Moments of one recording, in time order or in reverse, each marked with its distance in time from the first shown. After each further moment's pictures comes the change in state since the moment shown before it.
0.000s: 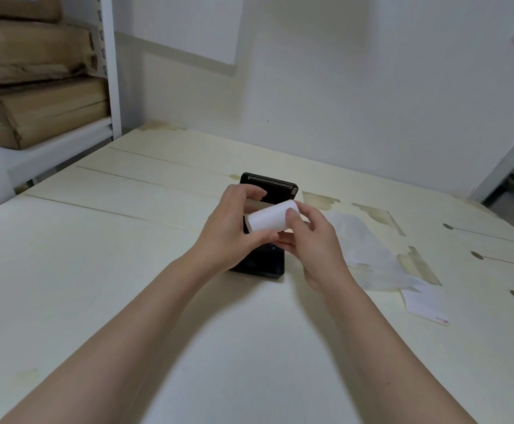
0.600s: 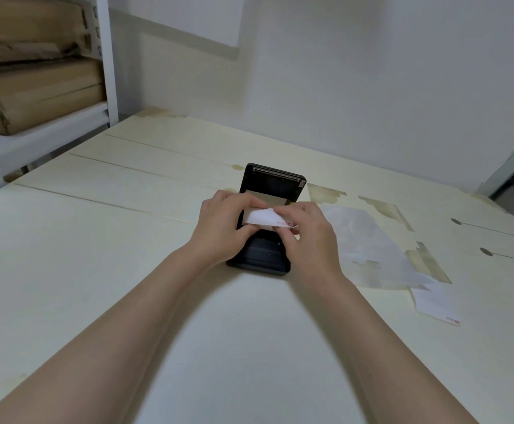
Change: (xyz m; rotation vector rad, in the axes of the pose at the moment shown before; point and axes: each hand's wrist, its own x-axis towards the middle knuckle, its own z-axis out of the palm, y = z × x) left_hand 0.013 -0.037 0.001 0.276 -0.035 -0.017; right_hand 0.022 0.032 0.004 -0.788 0.054 -0.489
